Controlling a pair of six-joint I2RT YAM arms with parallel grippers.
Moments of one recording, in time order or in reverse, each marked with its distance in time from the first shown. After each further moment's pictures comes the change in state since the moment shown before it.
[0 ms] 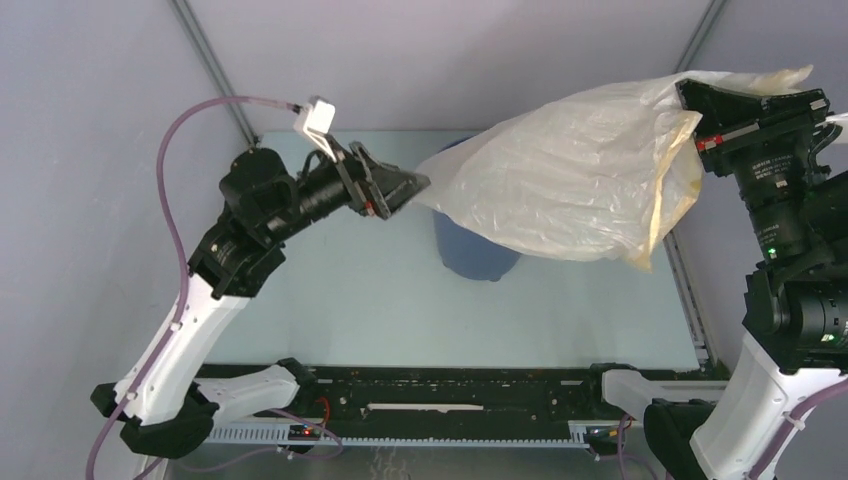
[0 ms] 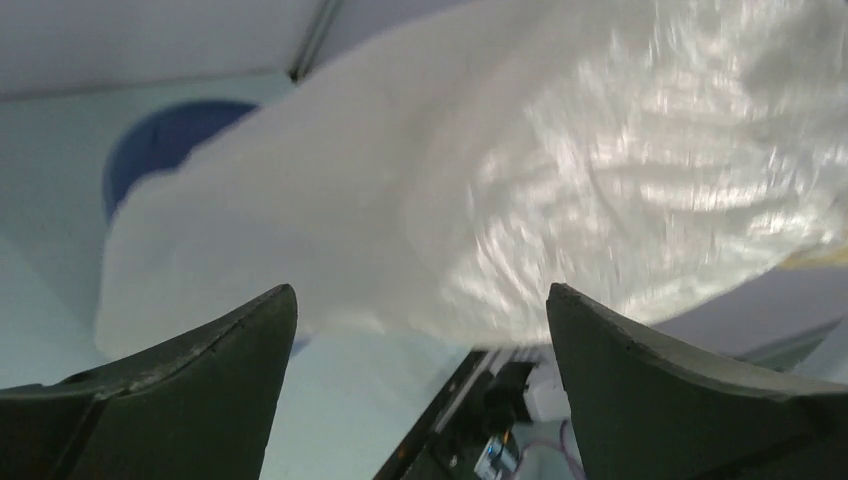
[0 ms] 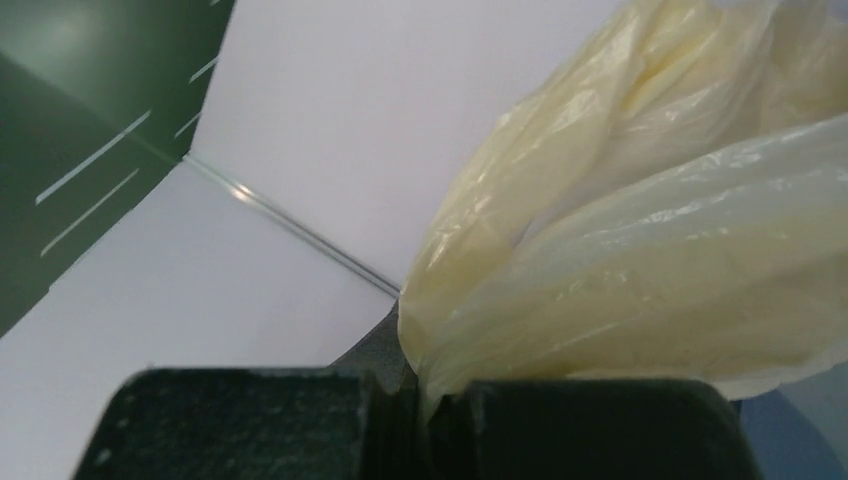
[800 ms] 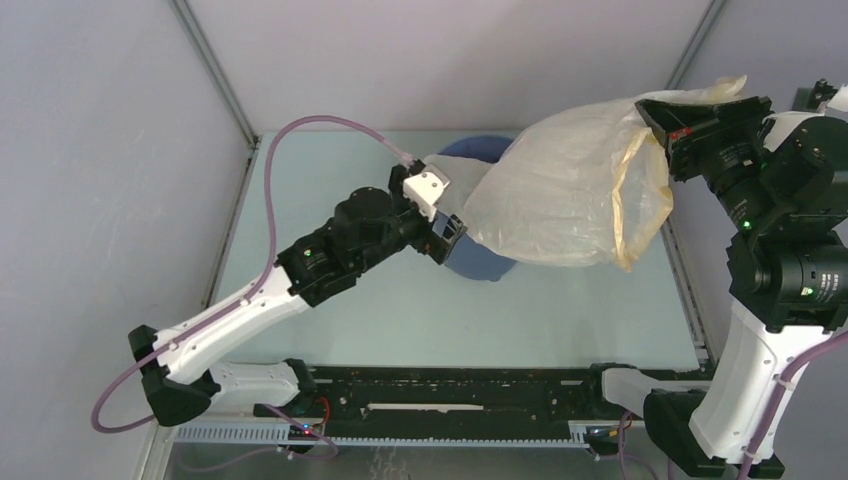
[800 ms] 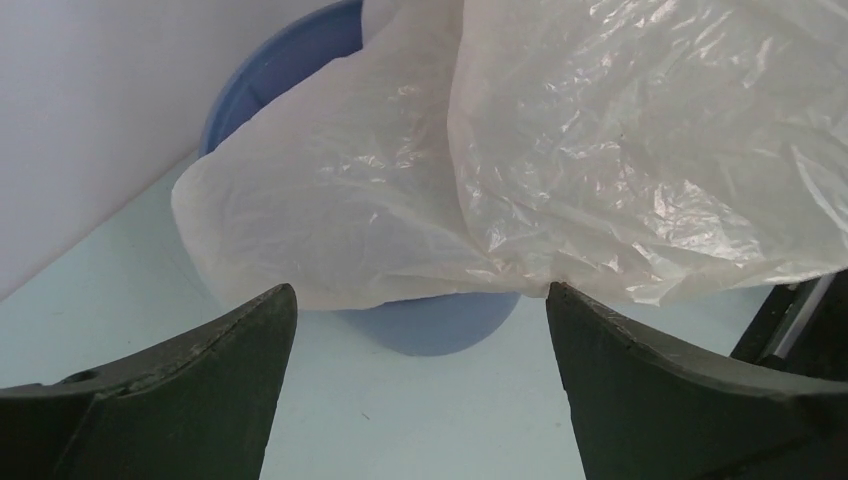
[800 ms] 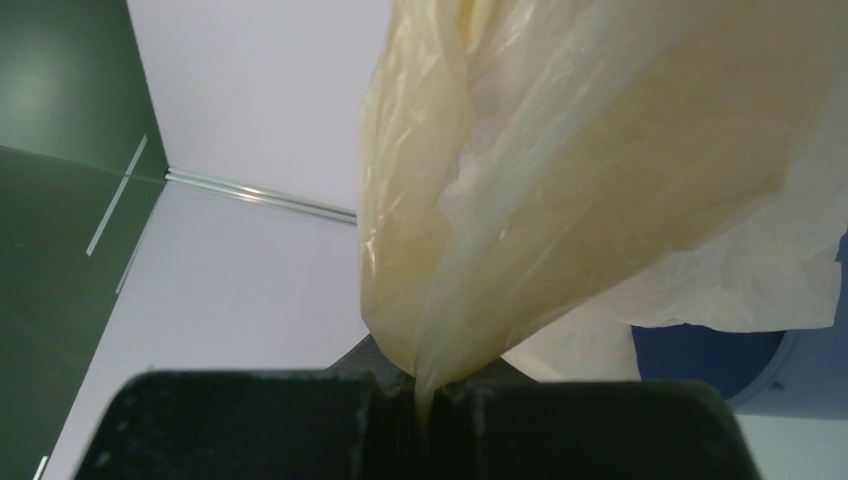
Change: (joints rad) left arm -0.327 0.072 -0.293 0.125 -0.438 0.663; right arm 0.000 0.046 -0.047 -0.204 -0.016 0.265
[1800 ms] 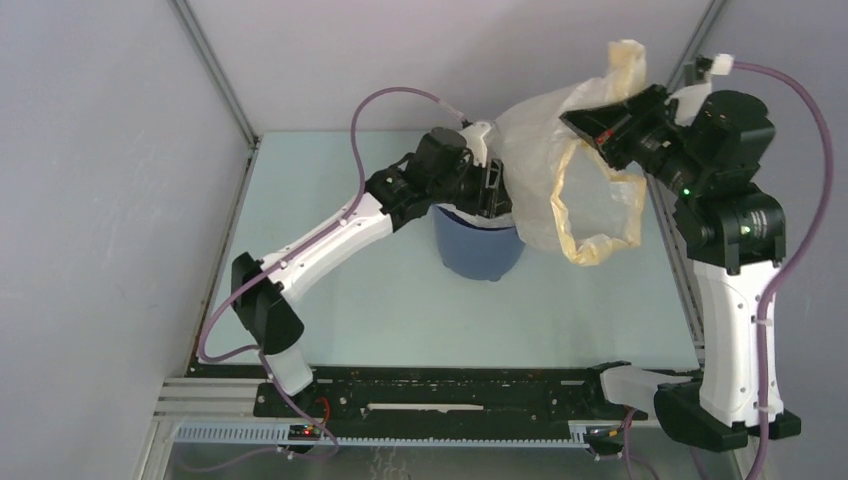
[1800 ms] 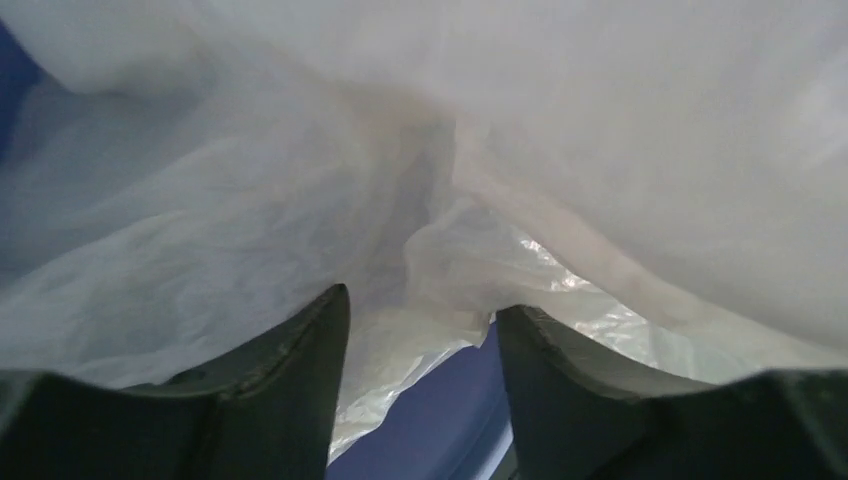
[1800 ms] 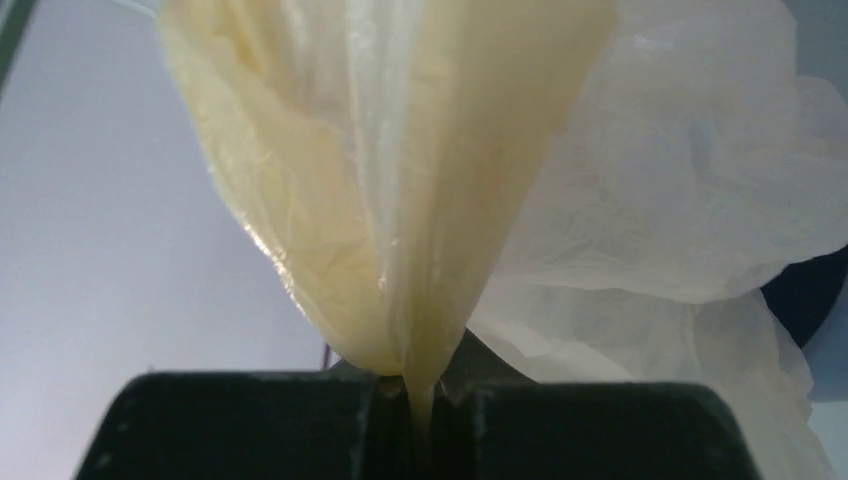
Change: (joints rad) left arm 0.131 0.579 0.450 -0.148 0.377 -0.472; right arm 0.185 0.018 -0.233 0.191 -0.104 -0.148
